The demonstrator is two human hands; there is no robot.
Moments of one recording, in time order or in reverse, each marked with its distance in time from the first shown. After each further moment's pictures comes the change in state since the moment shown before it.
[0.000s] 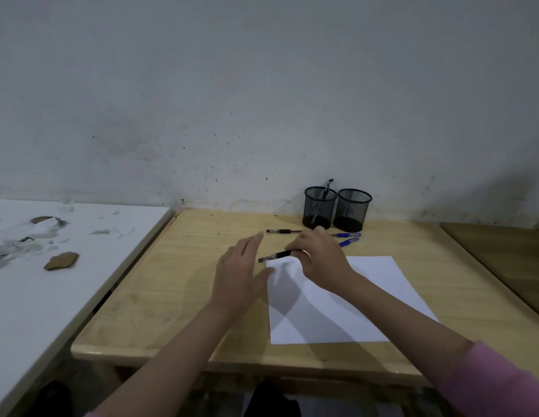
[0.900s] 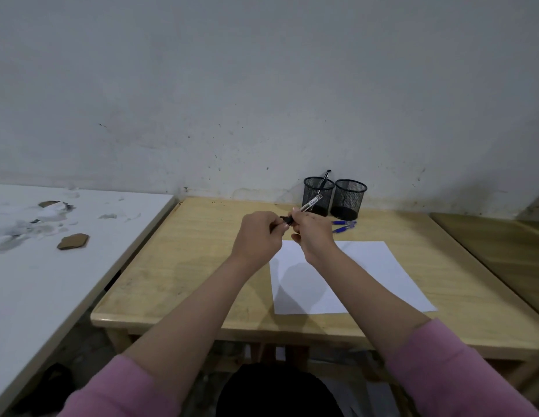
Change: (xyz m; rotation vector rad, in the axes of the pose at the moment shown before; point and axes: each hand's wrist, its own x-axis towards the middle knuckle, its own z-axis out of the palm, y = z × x) left_hand 0.021 0.045 -0.031 -0.350 0.028 -0.118; right_hand 0.015 -0.055 -0.006 1.162 0.231 0.925
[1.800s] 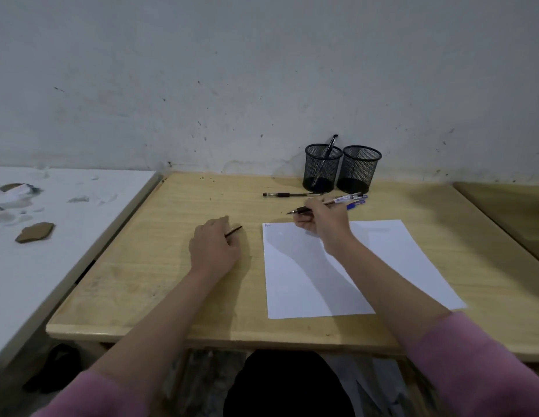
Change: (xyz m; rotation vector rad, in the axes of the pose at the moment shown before) left_hand 0.002 -0.109 0.025 0.366 -0.014 -0.352; right_hand 0.061 0.034 -0.035 0.004 -0.011 0.053
